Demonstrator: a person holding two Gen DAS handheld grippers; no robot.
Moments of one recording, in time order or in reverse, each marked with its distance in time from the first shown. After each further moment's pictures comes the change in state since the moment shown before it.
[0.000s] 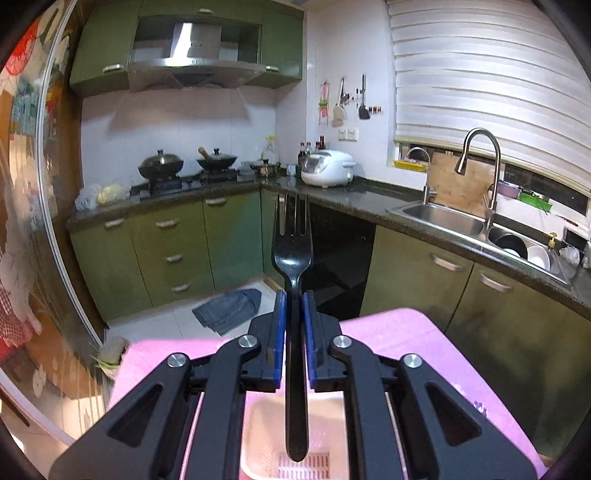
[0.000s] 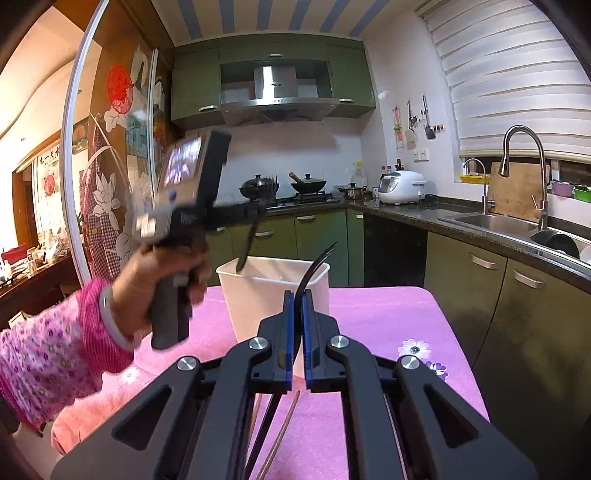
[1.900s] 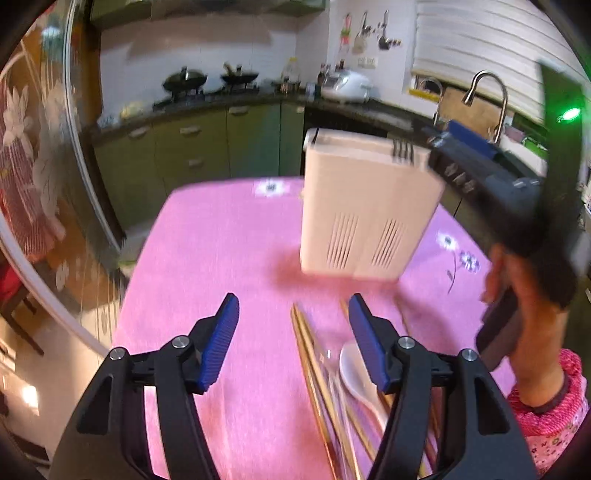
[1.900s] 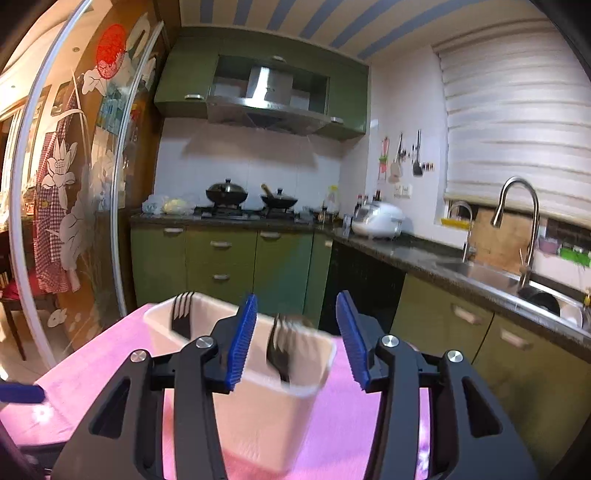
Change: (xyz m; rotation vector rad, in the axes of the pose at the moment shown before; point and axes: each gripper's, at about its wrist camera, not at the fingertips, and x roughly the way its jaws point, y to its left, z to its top) left arm -0.126 0.035 -0.149 -0.070 0.338 0.038; right arm 0.149 0.033 0.014 -0.162 -0.052 -0.185
